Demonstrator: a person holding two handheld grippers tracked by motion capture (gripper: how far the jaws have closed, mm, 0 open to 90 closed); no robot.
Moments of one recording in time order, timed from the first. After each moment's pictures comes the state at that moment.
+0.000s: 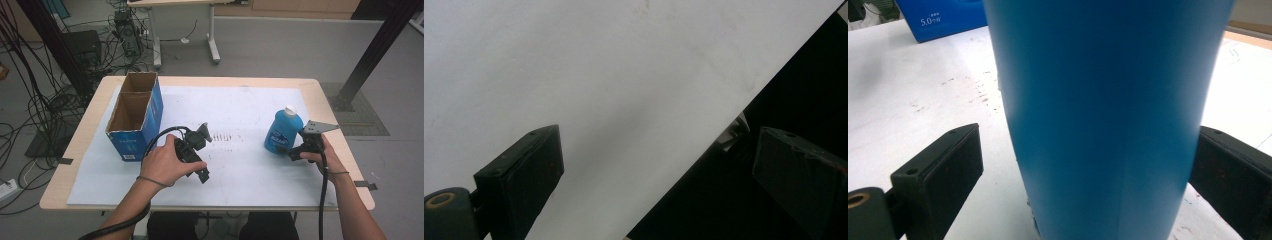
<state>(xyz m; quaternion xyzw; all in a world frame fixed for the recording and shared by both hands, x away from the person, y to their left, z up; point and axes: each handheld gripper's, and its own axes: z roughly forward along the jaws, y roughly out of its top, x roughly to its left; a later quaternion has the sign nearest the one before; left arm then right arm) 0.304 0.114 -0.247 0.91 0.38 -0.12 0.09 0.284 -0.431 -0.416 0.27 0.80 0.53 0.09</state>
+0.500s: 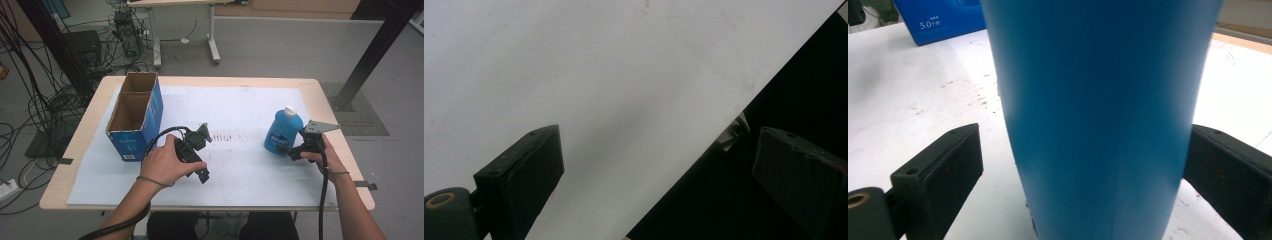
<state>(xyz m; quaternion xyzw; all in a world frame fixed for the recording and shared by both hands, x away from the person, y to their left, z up) 0.303 0.113 -0.248 0.91 0.38 -0.12 0.09 0.283 -0.432 -0.416 0.27 0.80 0.53 0.09</state>
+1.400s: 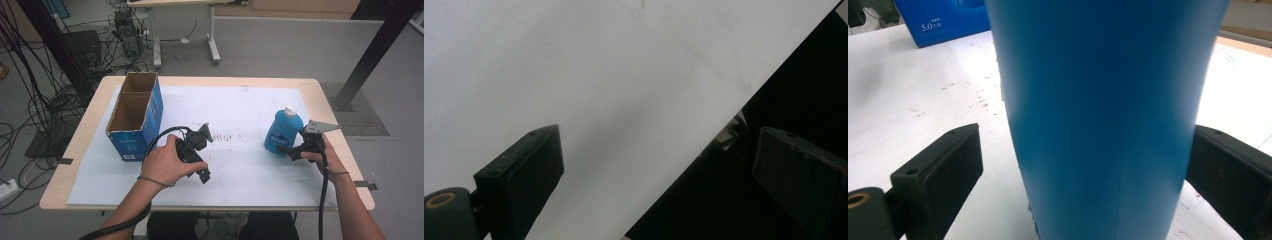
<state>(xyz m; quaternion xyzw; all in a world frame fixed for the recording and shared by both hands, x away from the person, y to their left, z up) 0.303 0.111 -0.246 0.91 0.38 -0.12 0.09 0.282 -0.431 -0.416 0.27 0.80 0.53 0.09</state>
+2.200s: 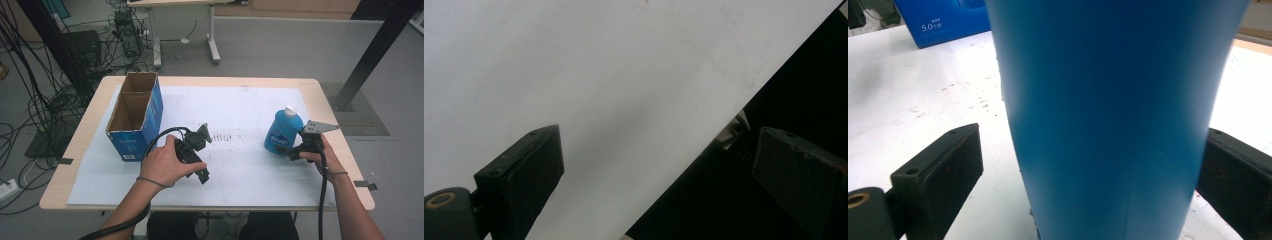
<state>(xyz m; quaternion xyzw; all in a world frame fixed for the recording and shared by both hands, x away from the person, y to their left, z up) 0.302 0.114 -0.248 0.91 0.38 -0.12 0.09 0.283 -0.429 -0.419 0.27 0.79 0.54 0.09</state>
